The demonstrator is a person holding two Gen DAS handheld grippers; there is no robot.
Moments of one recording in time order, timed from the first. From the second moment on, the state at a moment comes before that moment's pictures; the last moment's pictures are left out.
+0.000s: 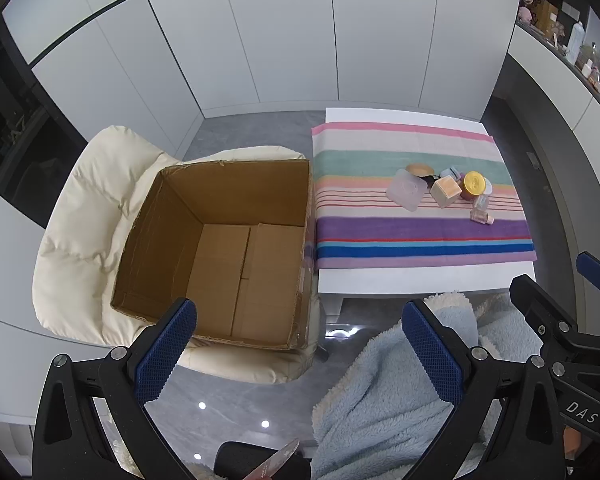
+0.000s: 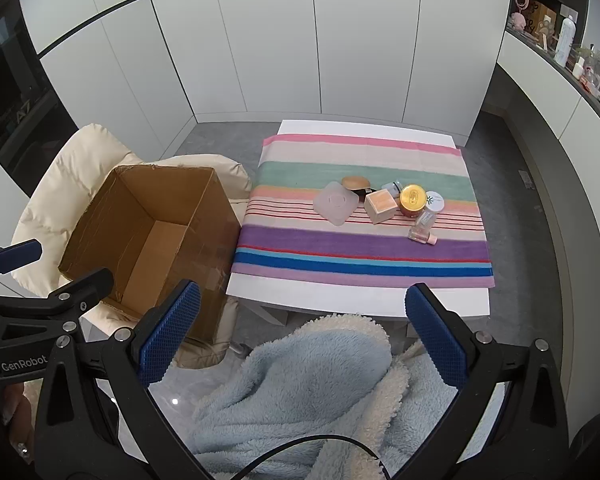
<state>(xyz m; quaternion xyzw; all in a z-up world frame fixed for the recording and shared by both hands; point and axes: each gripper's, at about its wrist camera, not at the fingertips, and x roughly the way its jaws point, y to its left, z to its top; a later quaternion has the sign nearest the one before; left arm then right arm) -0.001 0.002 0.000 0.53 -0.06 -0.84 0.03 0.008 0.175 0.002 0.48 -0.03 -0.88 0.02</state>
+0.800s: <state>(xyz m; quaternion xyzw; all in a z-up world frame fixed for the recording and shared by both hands) 0.002 0.005 -0.004 0.54 -0.05 -0.84 0.02 0.008 0.172 -0.003 0.48 -0.04 -0.88 0.03</state>
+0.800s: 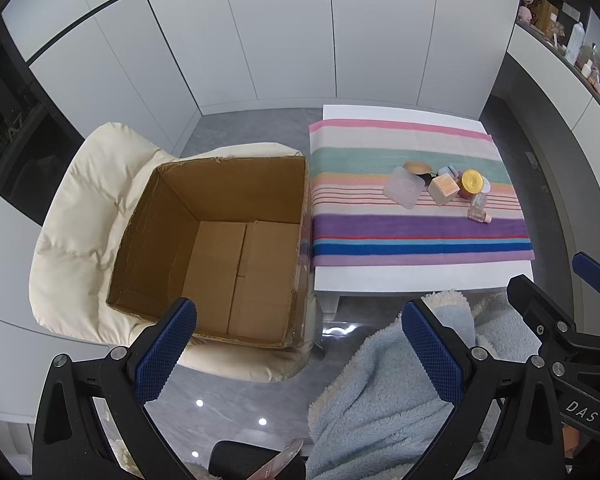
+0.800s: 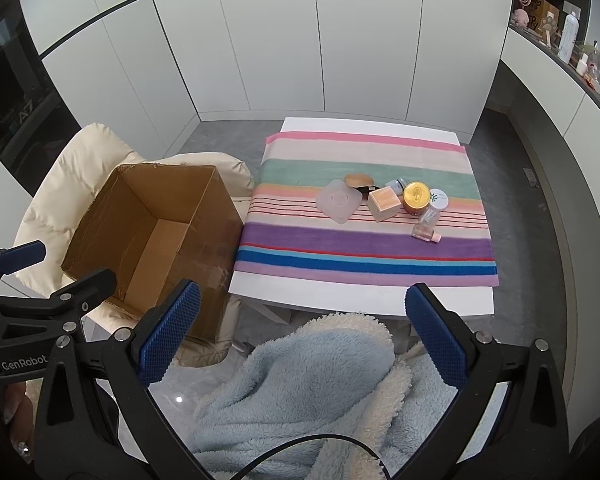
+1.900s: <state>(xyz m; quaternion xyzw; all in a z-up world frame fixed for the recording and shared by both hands) -0.006 0.014 -0.010 0.55 -0.04 -0.84 0.01 0.005 0.178 -0.006 0.48 -0.04 -0.87 0.03</state>
